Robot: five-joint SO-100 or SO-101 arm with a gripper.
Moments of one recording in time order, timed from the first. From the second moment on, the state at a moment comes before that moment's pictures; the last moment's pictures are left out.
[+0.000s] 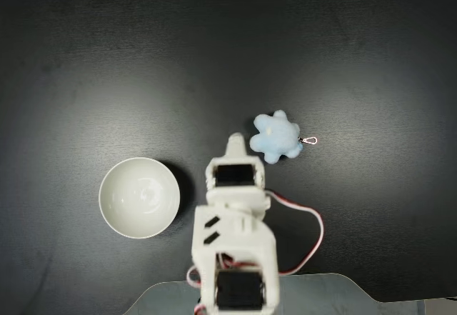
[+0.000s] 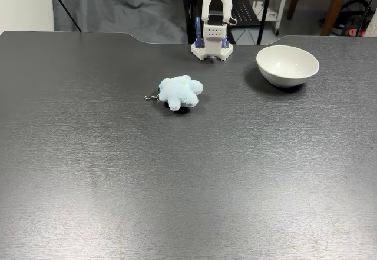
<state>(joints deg) 7.5 120.1 63.0 98.6 -8.9</state>
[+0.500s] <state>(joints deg) 36.7 106.8 63.0 98.6 -32.9</state>
